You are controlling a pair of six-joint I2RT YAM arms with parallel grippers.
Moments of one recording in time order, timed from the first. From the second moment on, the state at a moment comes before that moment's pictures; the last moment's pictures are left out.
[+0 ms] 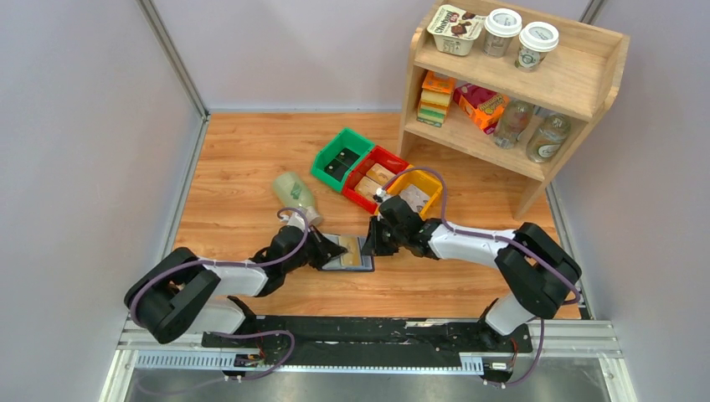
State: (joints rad) left arm -0.69 1.30 0.20 0.63 0.12 -1.17; right arm 0.82 1.57 0.77 -0.03 -0.19 0.74
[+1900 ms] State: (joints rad) left arm -0.68 1.48 0.15 0.85 0.13 -1.21; right arm 0.79 1.63 0.63 0.30 -0.30 0.77
